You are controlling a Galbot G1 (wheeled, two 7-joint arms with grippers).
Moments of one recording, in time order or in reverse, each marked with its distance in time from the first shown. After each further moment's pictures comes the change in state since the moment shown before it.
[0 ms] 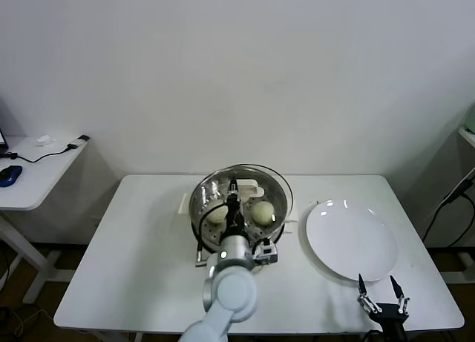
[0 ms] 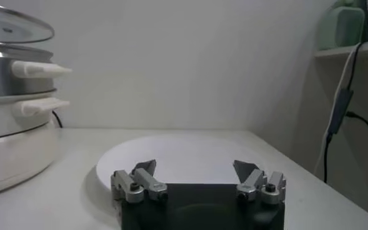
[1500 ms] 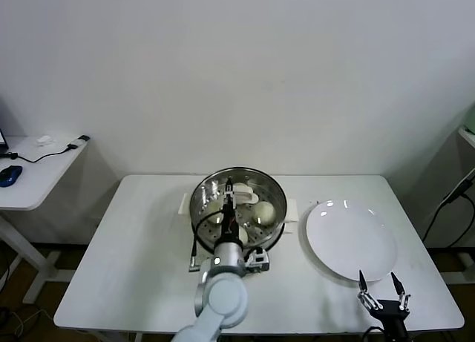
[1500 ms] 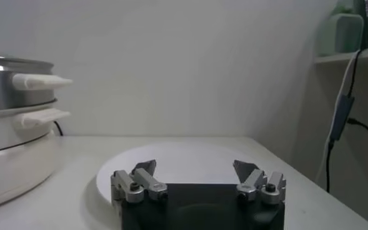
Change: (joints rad) left arm 0.030 0.076 -0.010 -0.013 -0.066 -0.022 -0.032; right arm 0.001 0.005 0.010 0.021 0.006 -0.010 -0.011
